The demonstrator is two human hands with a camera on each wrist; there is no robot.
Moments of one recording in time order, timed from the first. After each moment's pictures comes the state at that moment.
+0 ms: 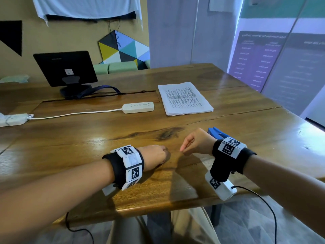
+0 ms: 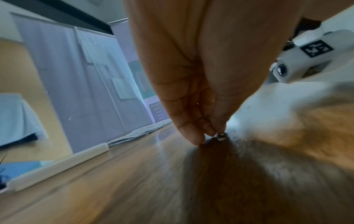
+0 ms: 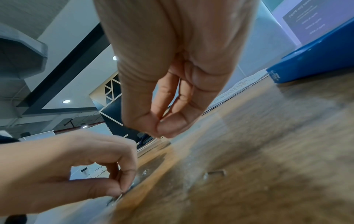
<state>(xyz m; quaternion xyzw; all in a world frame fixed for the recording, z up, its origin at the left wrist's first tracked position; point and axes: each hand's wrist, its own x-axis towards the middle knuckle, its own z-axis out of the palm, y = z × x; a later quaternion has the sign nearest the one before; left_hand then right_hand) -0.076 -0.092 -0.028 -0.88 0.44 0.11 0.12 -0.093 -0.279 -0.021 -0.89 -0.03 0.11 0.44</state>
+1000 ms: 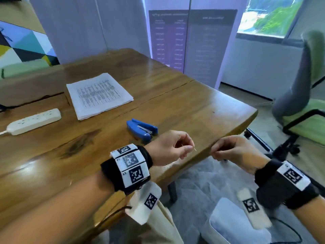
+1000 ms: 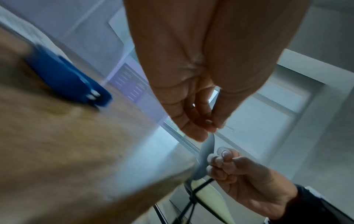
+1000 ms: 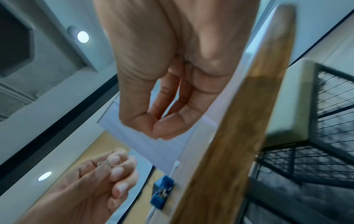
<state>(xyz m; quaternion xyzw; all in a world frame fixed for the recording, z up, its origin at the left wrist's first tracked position) -0.145 -0.309 -0.022 -0.71 0.52 0.30 -0.37 -0.289 -0.483 -0.053 -0.74 0.22 -0.10 0.64</state>
